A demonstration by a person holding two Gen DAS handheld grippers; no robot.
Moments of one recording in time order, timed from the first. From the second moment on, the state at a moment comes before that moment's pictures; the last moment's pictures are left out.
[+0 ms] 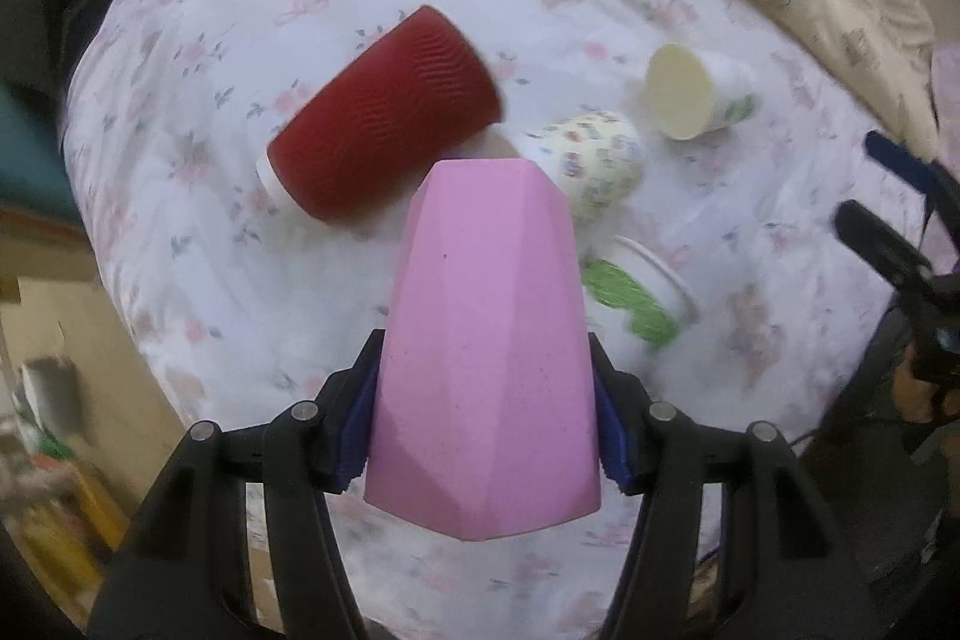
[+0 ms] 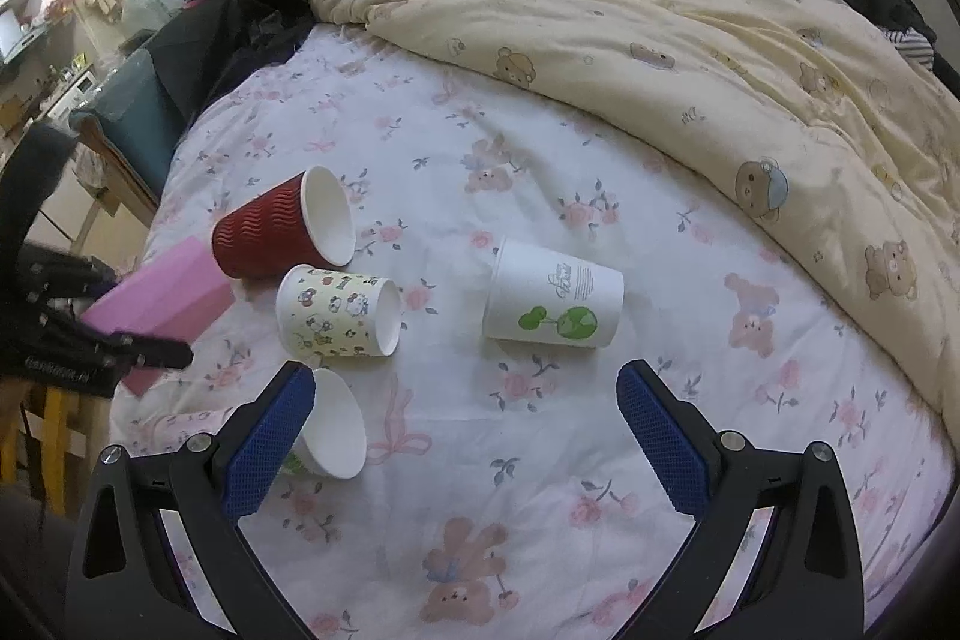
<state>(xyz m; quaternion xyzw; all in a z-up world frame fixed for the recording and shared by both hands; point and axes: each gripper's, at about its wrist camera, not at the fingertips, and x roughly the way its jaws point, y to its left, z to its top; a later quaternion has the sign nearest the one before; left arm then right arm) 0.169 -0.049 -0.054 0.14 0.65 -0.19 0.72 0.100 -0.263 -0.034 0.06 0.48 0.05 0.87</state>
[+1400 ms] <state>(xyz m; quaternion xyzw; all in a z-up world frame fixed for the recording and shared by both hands) 0.017 -0.092 -0.128 -0.14 0.64 0.00 0.75 0.016 -0.306 -0.025 0.15 0.47 0.03 0.87</state>
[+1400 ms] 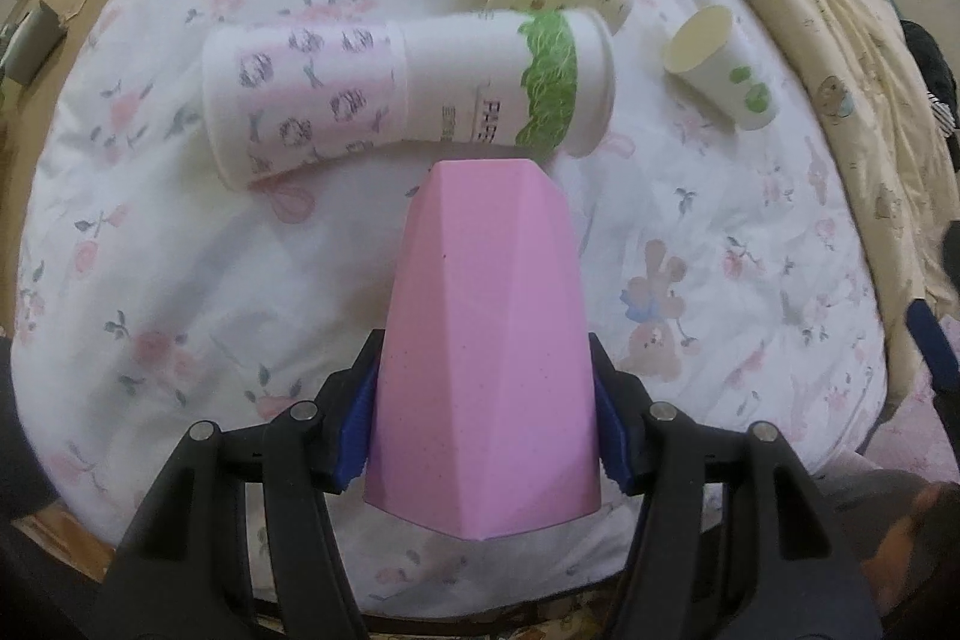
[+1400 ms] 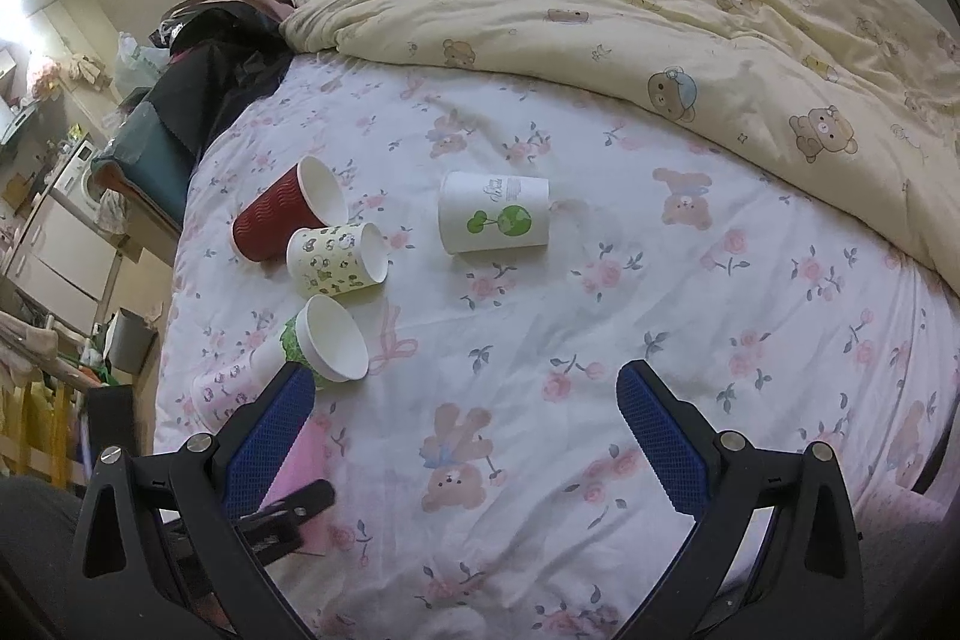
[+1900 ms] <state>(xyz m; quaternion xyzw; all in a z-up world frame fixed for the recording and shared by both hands) 0.016 -0.095 -0.155 -0.14 0.66 0.01 0.74 0.019 -0.311 -0.025 0.16 0.47 0.02 0.87</state>
